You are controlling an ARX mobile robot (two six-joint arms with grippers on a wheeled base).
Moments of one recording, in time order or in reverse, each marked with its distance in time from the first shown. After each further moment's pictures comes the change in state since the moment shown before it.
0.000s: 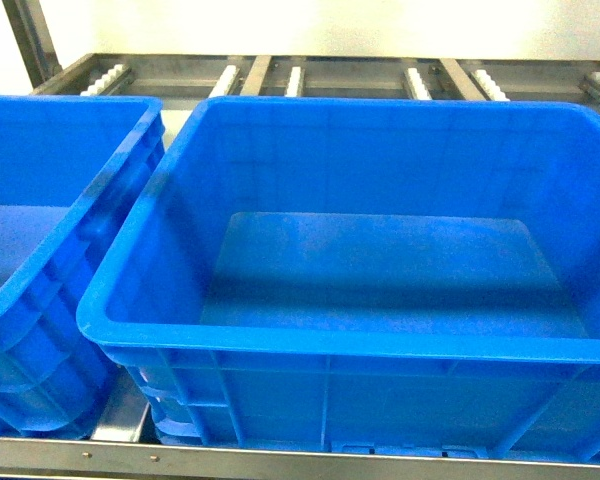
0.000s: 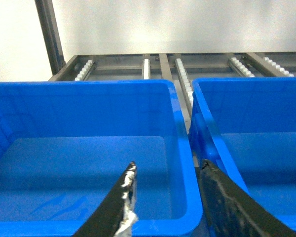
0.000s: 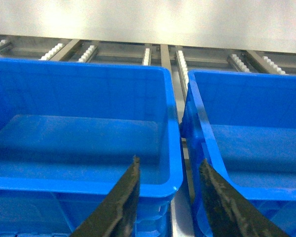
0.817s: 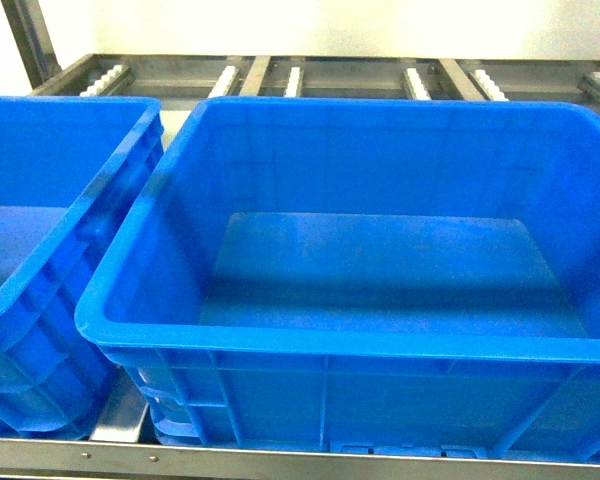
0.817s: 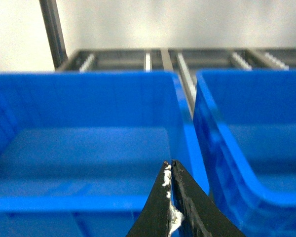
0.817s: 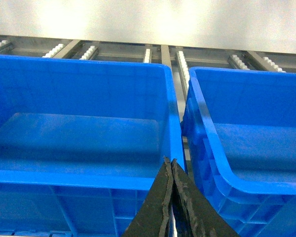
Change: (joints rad) left arm 0.129 -0.282 -0.035 -0.248 0.131 -0.007; right arm 0.000 -0.064 -0.064 0.008 0.000 0.001
